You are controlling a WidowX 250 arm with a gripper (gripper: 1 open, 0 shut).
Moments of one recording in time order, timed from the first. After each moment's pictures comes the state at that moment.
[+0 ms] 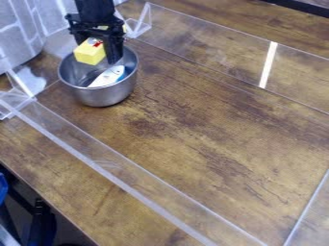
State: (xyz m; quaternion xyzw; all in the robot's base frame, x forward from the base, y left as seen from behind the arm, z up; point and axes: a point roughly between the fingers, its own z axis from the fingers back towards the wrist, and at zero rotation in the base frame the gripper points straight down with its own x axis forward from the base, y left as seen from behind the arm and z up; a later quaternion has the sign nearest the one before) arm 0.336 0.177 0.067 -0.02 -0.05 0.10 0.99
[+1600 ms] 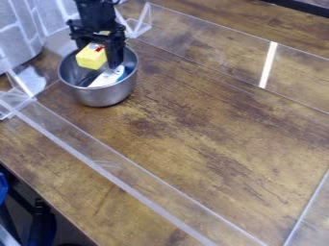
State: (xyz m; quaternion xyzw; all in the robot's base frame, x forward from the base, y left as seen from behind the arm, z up) arm 0.338 0.179 0.057 -0.02 -0.04 0.12 0.99
